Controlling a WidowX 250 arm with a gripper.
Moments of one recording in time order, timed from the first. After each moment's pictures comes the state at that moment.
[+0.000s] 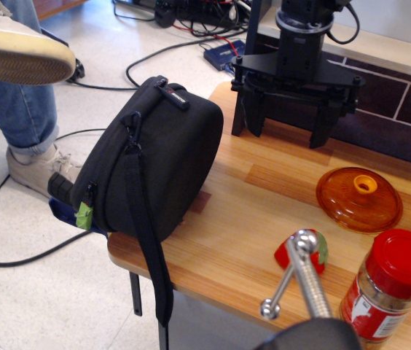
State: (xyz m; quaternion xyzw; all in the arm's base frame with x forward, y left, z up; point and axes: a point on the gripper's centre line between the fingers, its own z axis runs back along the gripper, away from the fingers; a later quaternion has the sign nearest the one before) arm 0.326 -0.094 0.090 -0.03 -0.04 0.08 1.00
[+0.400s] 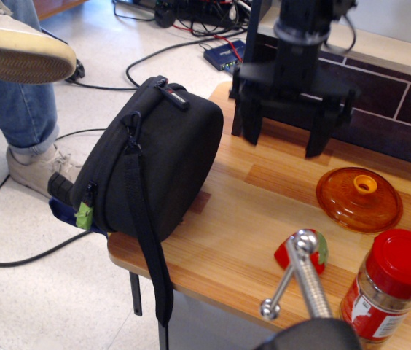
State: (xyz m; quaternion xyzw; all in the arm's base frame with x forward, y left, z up) arm 0.314 -0.092 0.078 -0.02 -0.01 0.08 1.00
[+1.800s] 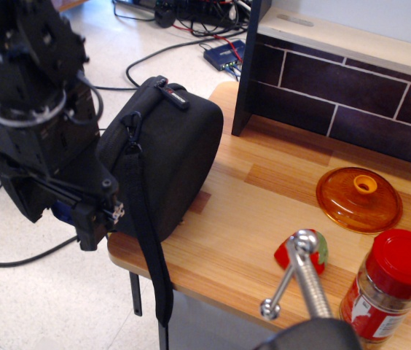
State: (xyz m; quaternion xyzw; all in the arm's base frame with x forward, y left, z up) arm 0.165 0.016 0.080 0.00 -0.04 -0.02 1.00
